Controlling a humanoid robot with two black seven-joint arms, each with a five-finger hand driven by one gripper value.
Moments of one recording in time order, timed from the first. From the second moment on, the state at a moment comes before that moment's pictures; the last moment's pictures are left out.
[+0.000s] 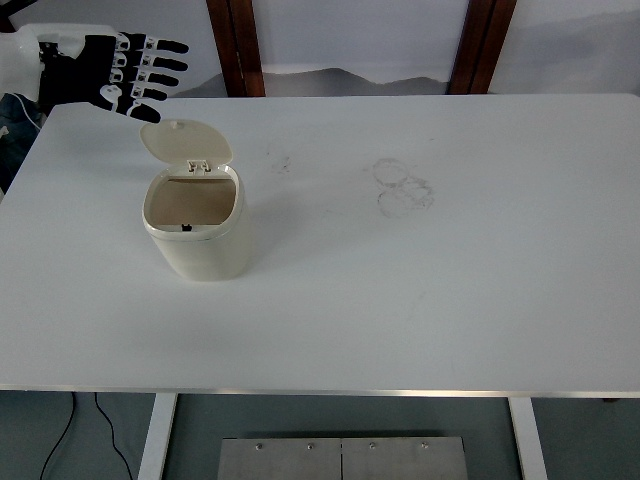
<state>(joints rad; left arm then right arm) -1.48 0.89 -0.01 -1.08 0.05 -0.61 0.16 0.07 0.00 0.31 0.16 -0.30 -0.02 -0.06</state>
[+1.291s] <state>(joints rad) -0.80 0.66 -0.69 -0.59 -0.23 -0.53 -0.13 0.07 0.00 0.31 0.16 -0.30 -0.02 -0.06</state>
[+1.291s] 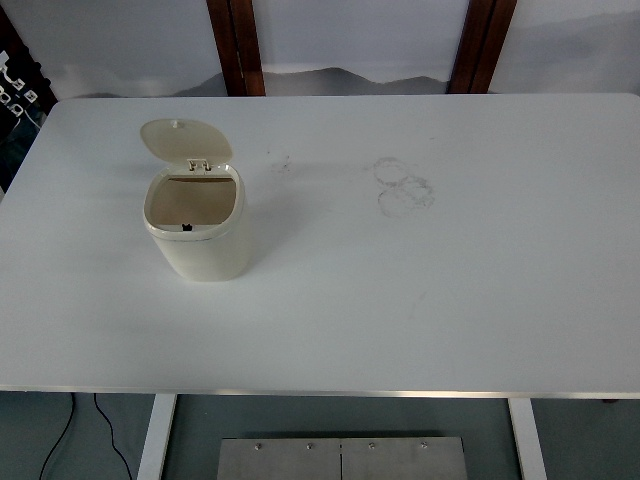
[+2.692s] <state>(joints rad) -0.69 0.55 -0.74 -0.44 -0.25 -0.61 -0.18 0.07 0.00 0.31 0.16 -0.30 -0.02 -0.06</state>
